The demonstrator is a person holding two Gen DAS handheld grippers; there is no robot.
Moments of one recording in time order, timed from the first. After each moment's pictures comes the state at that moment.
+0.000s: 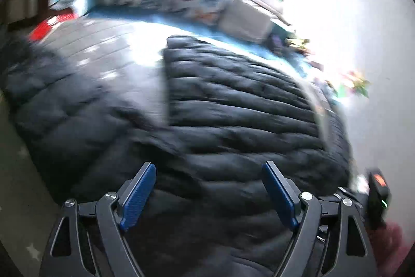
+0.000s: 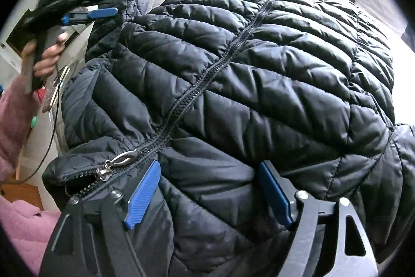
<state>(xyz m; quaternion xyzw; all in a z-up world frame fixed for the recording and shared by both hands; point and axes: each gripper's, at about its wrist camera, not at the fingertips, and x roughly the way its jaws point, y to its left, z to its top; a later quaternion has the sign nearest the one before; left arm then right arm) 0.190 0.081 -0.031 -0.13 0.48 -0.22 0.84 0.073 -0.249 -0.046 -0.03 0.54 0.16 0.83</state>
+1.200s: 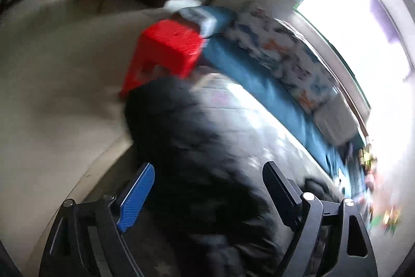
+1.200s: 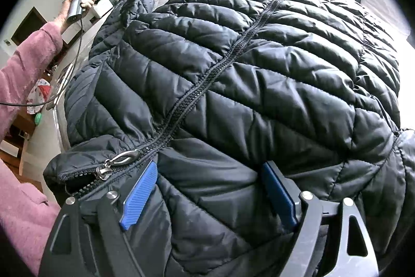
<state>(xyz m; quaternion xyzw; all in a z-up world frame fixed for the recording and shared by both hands) 0.315 0.339 -0.014 -0.32 0.41 0.07 0.85 0.072 -0.248 -0.046 -0.02 0.54 0.18 0.83</state>
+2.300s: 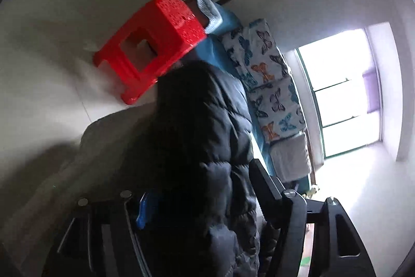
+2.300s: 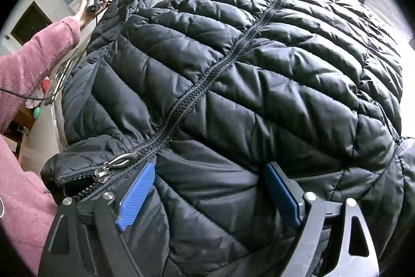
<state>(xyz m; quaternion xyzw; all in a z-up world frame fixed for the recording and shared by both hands) 0.337 0.408 -0.101 -0.49 0.35 -0.01 0.80 0.081 -0.246 -0.048 -0.04 0.55 0.18 0.82</state>
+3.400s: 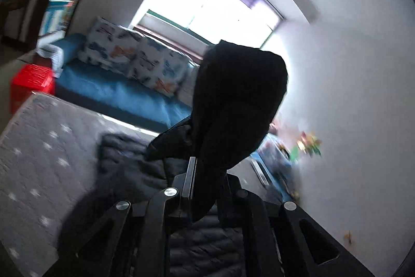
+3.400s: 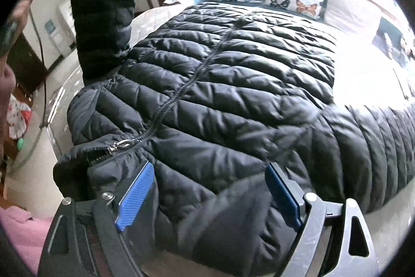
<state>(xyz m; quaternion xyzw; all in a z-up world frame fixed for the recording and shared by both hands) 0.096 -0.029 0.169 -0.20 0.30 -0.30 0.88 0.019 -0.285 -0.003 0.00 0.47 0.09 0.88</state>
